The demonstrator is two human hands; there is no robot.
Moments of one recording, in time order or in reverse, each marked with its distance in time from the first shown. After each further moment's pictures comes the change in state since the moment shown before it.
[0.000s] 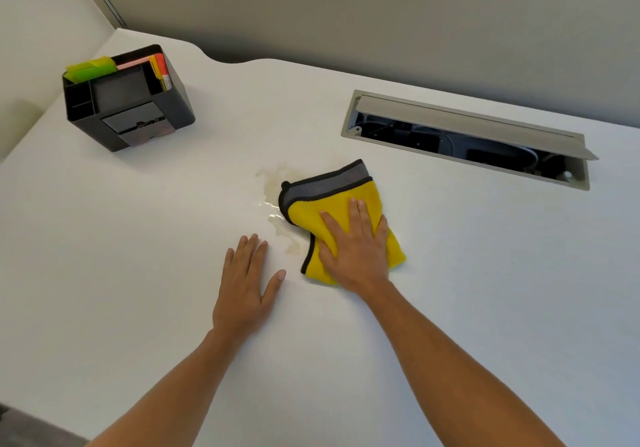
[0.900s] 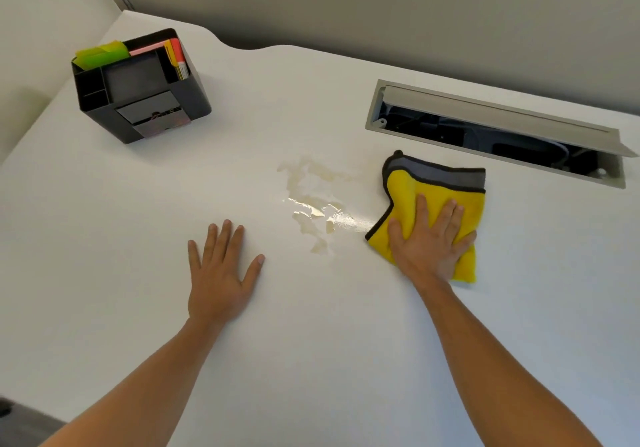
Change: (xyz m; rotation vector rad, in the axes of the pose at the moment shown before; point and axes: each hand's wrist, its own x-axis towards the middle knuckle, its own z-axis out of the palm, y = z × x) left_hand 0.013 -0.074 -0.029 0.187 -0.043 -0.145; right_hand 0.004 0.037 -0.009 0.037 0.069 0.584
